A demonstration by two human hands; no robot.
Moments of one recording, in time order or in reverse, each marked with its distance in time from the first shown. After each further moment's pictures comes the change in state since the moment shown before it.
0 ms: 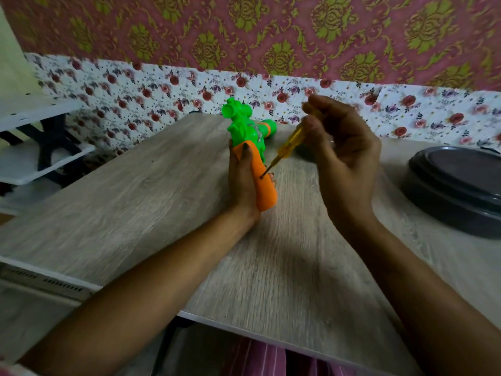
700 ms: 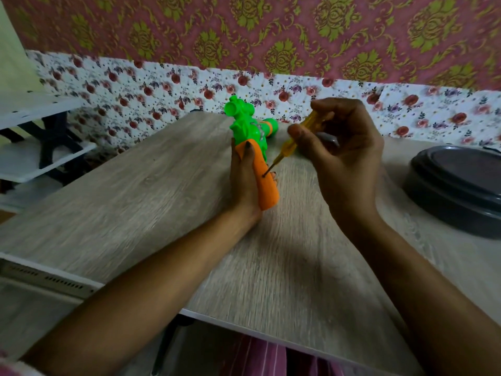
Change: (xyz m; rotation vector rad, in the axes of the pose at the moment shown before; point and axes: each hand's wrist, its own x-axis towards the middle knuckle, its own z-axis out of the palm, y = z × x) left_hand 0.002 -0.001 0.001 0.034 0.033 -0.001; right_hand 0.001 0.000 -0.001 -0.081 -0.021 -0.020
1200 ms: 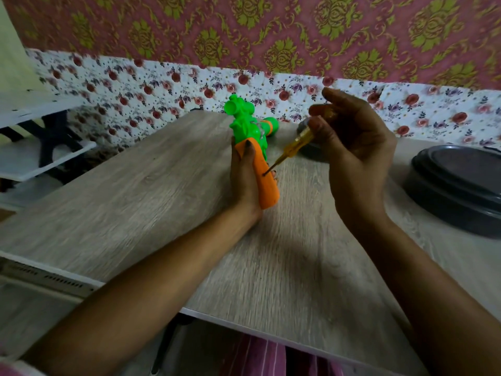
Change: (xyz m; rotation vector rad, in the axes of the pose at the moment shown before) left_hand 0.000 0.000 -0.001 -0.044 -0.011 -0.057; right_hand 0.002 0.000 -0.004 0.082 0.044 0.027
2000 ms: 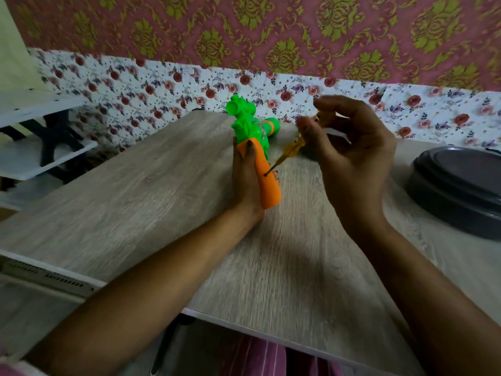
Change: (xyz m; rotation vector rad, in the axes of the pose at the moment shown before) left_hand 0.000 -0.001 0.000 0.051 0.004 0.050; right_hand -0.002 0.001 0.002 -0.191 0.013 -0.088
